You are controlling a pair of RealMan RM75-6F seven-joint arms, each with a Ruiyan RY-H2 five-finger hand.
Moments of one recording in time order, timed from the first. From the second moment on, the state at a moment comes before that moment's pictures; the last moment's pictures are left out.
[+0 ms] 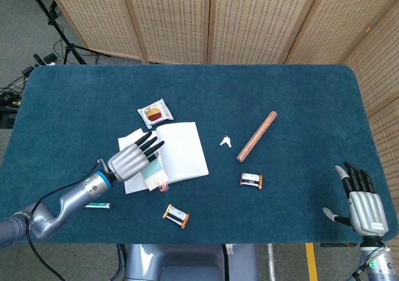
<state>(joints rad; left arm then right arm) -0.83 -1.35 0.01 -1.40 1.60 0.87 0.52 0.07 -1.20 0.05 -1.59 -1.47 1.45 -0.02</state>
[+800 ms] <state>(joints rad) -0.86 -1.46 0.10 -1.14 1.76 0.90 0.29 0.07 -1.21 0.07 -1.59 -1.44 1.44 -0.06</state>
